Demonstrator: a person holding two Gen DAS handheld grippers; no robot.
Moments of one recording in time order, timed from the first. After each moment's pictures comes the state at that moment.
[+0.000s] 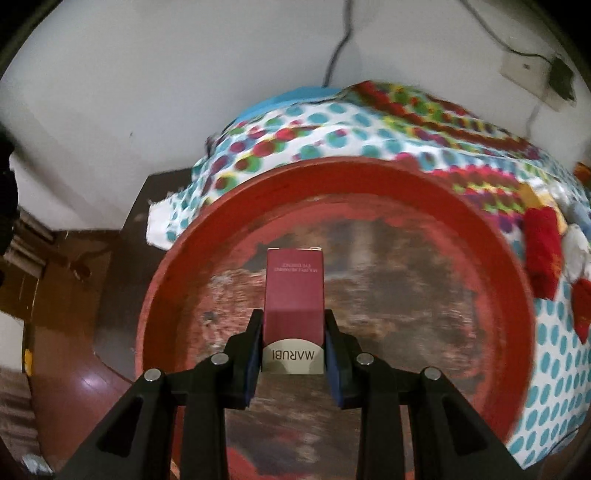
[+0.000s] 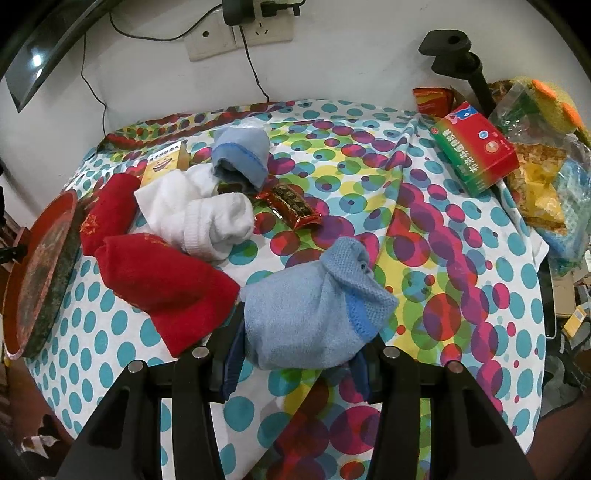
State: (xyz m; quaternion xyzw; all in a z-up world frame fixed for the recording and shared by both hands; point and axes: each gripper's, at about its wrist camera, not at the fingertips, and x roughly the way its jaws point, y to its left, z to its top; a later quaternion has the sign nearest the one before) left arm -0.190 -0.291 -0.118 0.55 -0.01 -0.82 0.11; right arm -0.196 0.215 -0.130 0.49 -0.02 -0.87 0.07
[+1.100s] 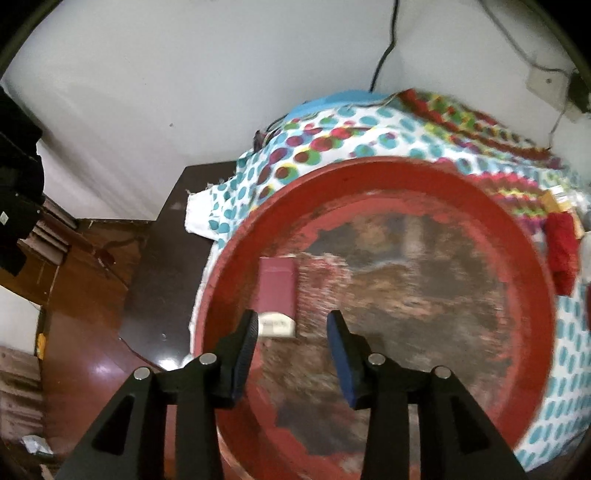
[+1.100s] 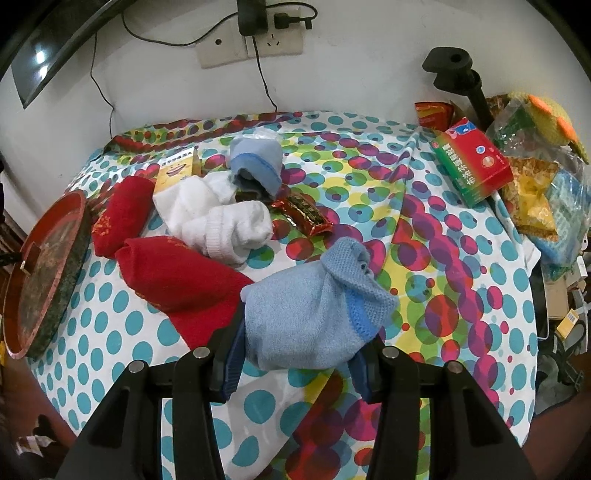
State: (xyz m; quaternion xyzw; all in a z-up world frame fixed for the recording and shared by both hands) left arm -0.156 -0.304 -0.096 0.54 -0.01 -0.82 0.16; right arm -0.185 0.201 -0.116 0.48 -0.01 -0.88 0.07
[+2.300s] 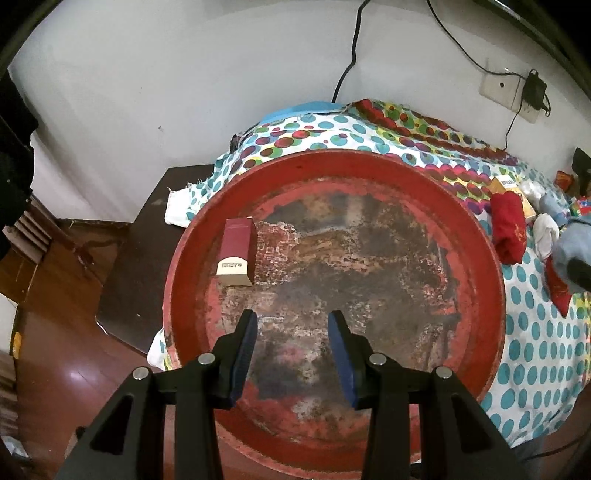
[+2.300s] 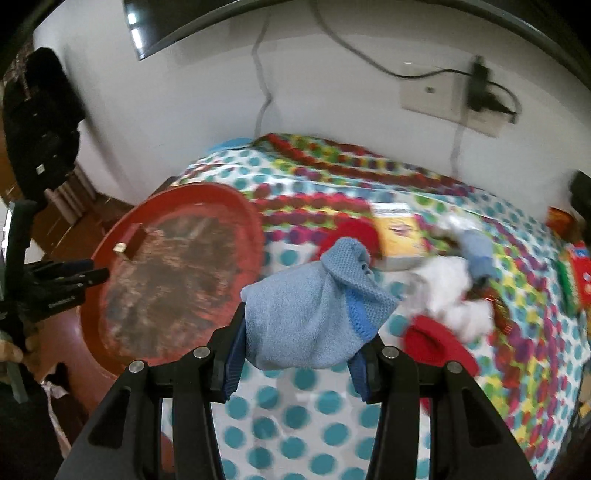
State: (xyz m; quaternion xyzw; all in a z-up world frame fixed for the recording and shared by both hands) left arm -0.102 -0.274 -0.088 0.51 0.02 -0.85 0.12; right arm -0.181 -0.001 -0.051 0.45 0.04 -0.86 0.23
